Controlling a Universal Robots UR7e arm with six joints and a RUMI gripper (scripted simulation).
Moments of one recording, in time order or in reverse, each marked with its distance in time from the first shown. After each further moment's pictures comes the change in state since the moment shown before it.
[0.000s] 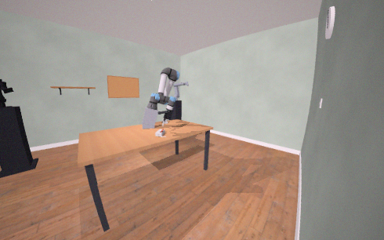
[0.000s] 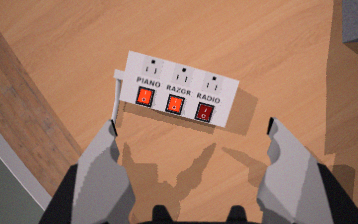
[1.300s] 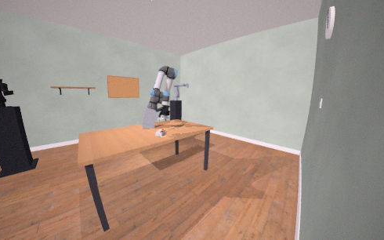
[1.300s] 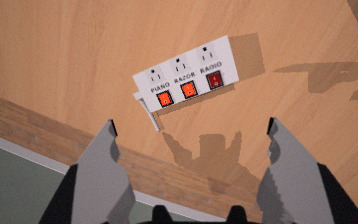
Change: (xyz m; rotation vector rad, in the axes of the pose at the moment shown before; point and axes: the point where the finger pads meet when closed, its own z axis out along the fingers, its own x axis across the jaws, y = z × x) arm -0.015 -0.015 -0.037 -0.212 0.070 0.638
